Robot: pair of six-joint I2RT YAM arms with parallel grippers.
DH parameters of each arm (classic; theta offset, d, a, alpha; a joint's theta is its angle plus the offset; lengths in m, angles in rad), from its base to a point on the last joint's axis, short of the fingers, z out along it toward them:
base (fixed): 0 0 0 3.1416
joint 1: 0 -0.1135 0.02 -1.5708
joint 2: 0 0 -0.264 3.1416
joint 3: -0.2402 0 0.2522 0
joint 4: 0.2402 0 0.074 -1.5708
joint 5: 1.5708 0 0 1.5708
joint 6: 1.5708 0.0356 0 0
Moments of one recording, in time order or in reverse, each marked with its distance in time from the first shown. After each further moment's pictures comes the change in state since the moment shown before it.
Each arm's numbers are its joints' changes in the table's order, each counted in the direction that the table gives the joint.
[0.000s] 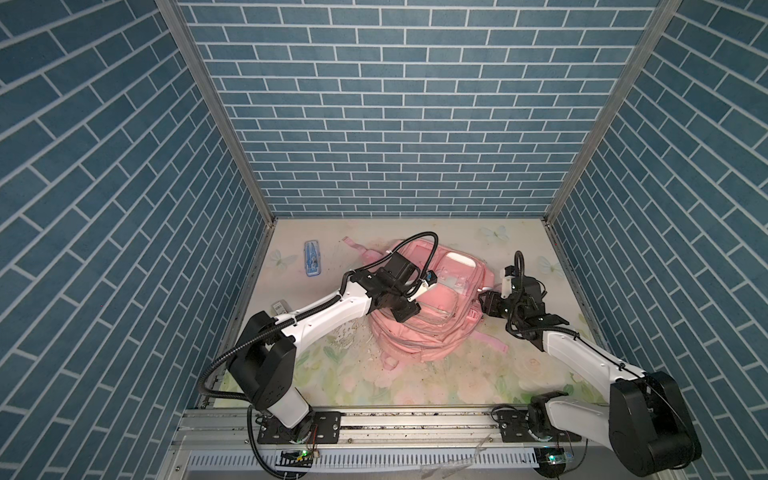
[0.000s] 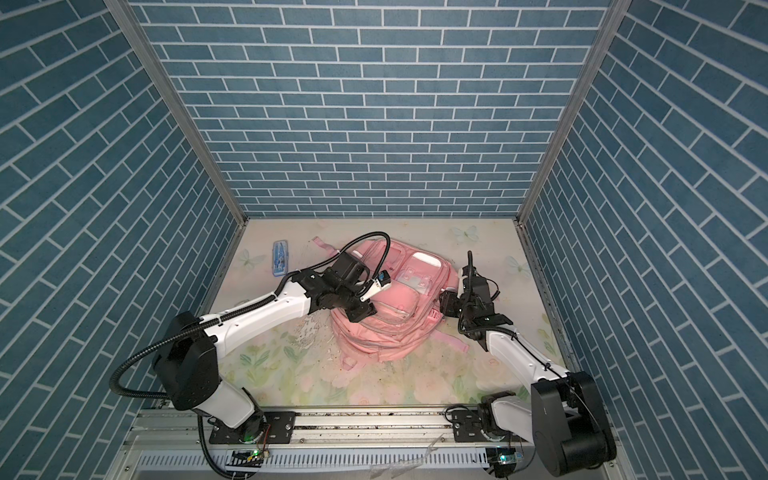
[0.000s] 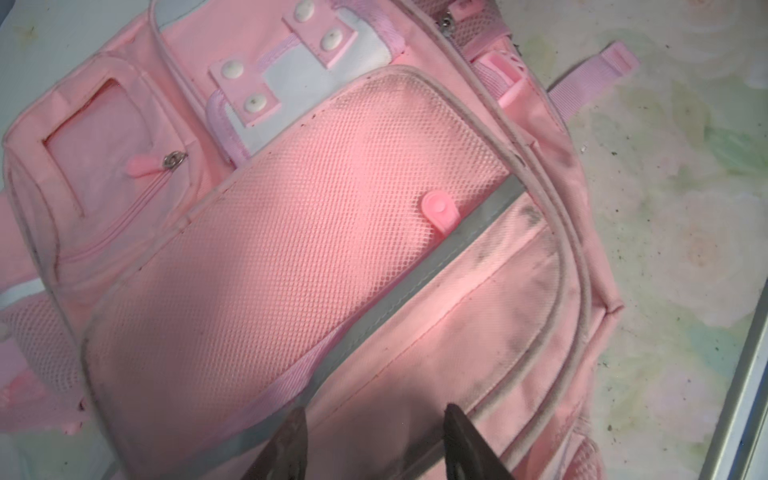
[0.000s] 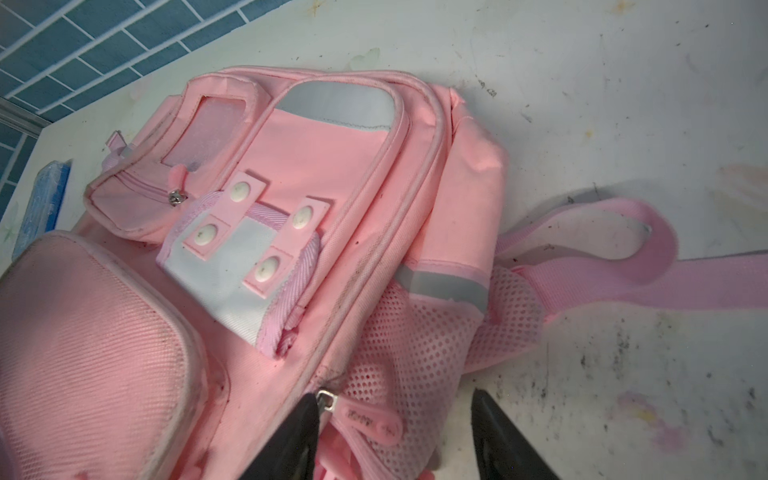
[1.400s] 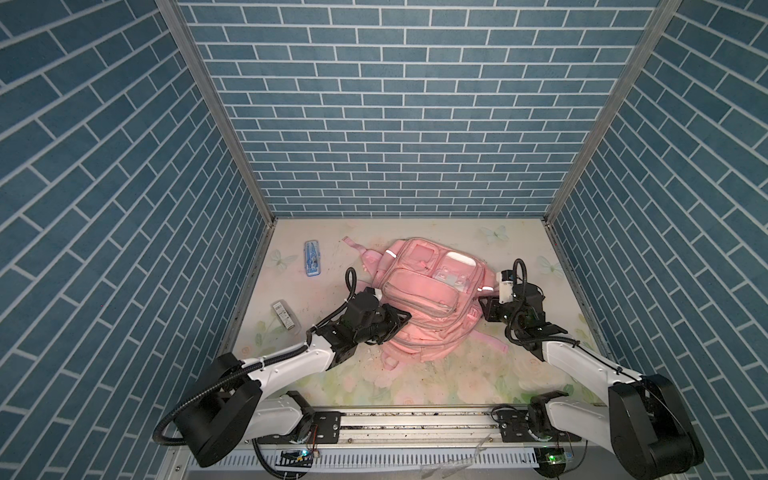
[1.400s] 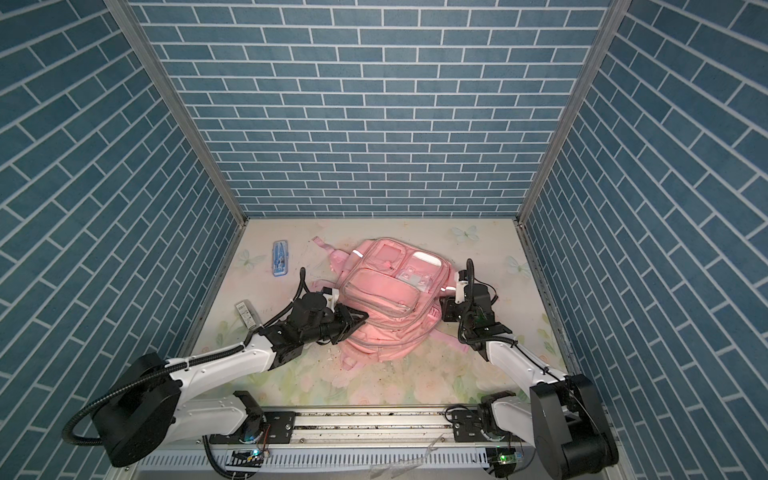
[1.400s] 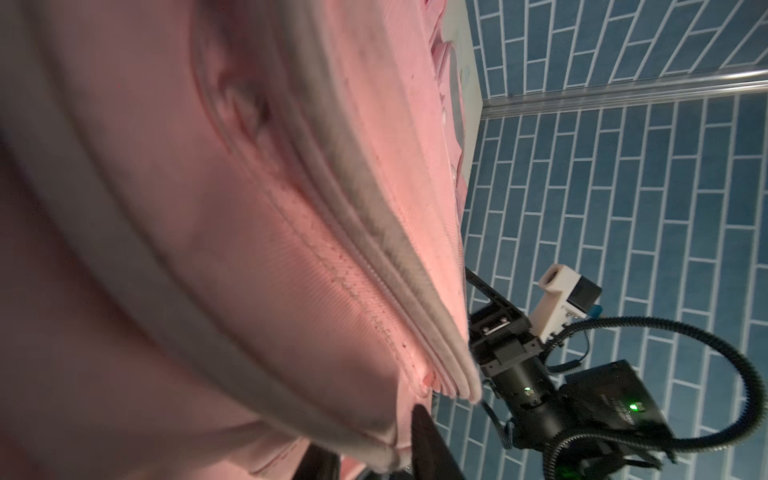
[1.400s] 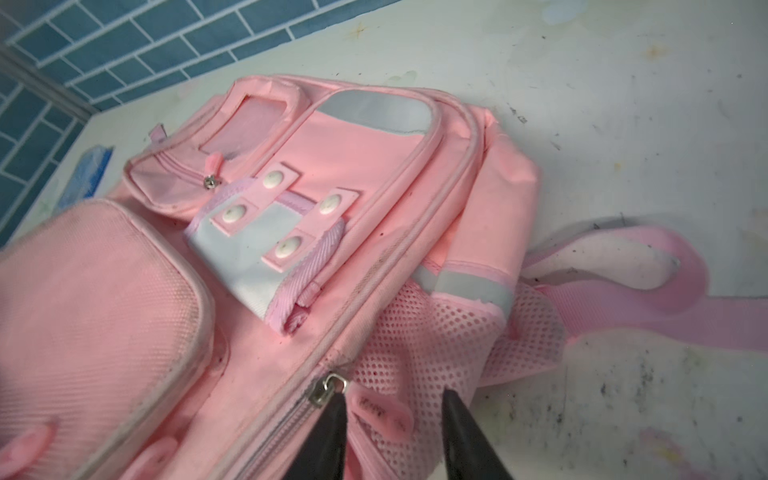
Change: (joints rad) left arm -0.036 0.389 0.700 -0.808 0.072 -1.751; right arm 0.000 0.056 0.106 -0.156 -0.043 -0.063
